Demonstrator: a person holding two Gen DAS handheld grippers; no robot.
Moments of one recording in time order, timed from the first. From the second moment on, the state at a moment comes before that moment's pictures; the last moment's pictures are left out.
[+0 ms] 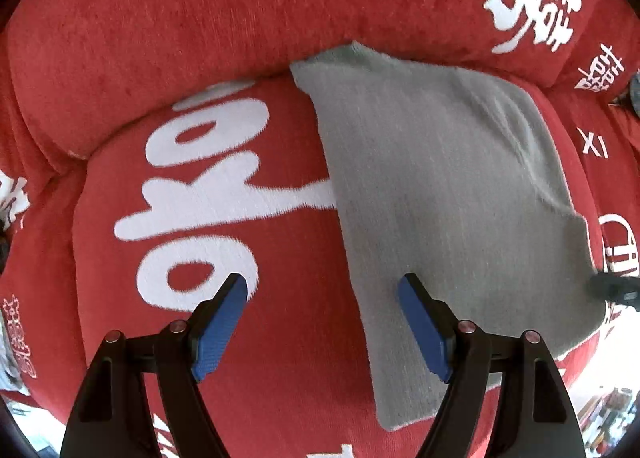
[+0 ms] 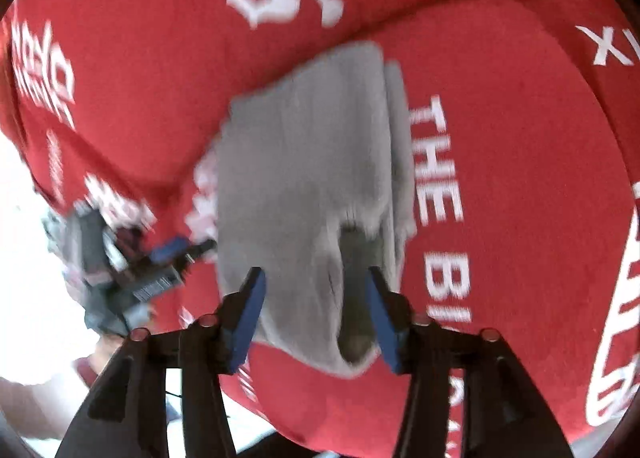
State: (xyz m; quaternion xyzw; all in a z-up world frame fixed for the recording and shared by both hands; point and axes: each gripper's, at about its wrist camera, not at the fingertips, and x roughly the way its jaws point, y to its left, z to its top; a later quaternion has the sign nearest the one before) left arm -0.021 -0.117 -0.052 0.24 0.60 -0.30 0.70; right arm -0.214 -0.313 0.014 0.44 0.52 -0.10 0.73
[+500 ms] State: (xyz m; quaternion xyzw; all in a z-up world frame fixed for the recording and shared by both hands) left arm -0.033 -0.100 -0.060 0.24 0.63 -0.28 0.69; right arm -0.228 -0.301 -0.021 0.42 0.56 -0.16 0.70
